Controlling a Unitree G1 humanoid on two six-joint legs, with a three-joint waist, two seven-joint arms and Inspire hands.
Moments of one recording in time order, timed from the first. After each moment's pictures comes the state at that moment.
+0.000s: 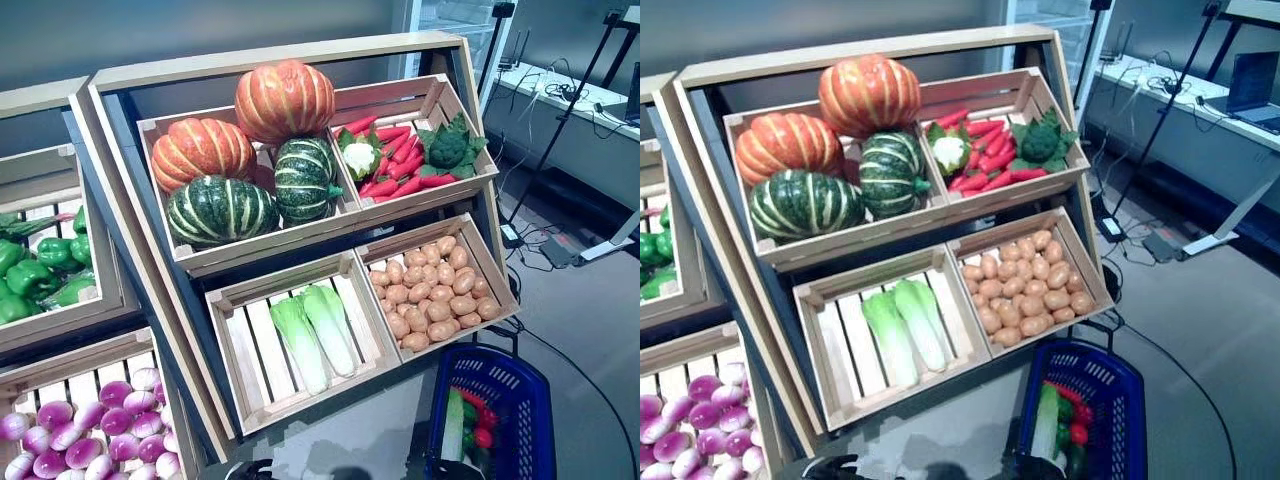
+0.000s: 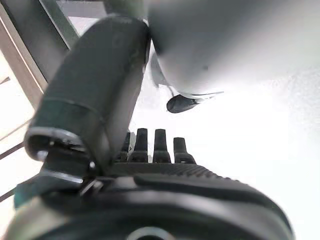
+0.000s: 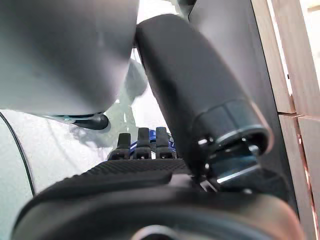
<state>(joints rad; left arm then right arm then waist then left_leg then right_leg) 0.00 0.23 -0.28 1.20 -0.17 0.03 0.00 0.00 -0.24 0.33 1.18 0.28 0.03 0.06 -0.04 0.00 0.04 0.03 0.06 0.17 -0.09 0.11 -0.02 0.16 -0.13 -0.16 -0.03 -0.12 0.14</state>
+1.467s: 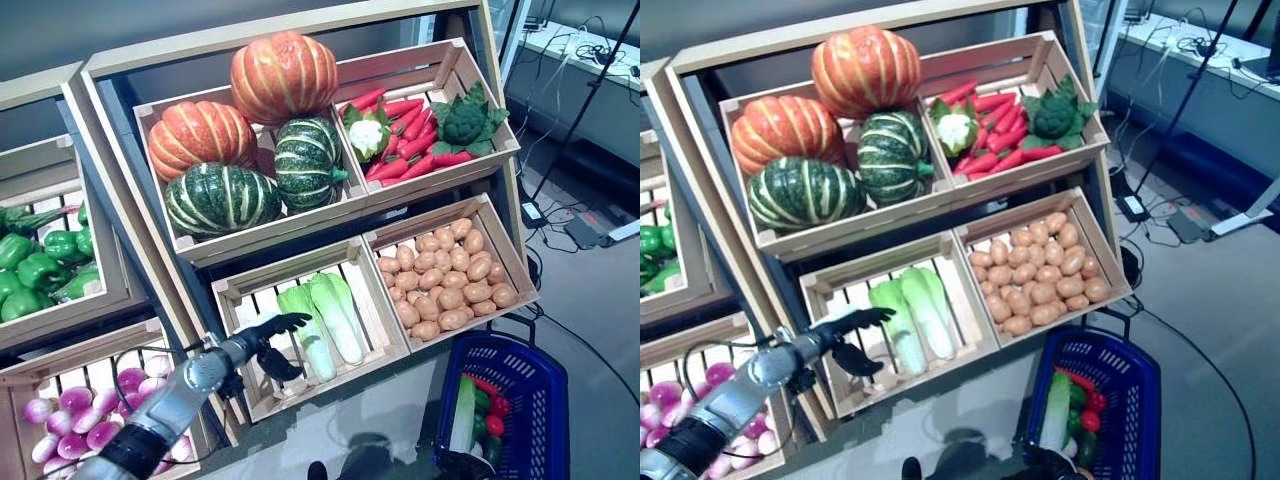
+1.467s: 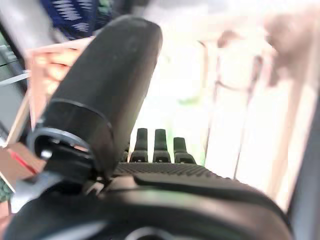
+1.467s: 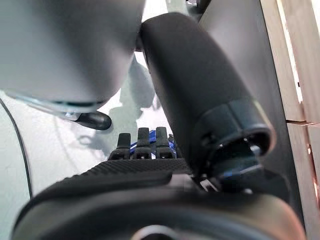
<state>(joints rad) -0.14 0.80 -0.42 0.19 0.16 0.03 -0.24 0.03 -0.33 0.36 1.08 0.30 0.03 0.08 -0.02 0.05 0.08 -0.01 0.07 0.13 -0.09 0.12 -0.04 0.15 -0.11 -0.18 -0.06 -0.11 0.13</state>
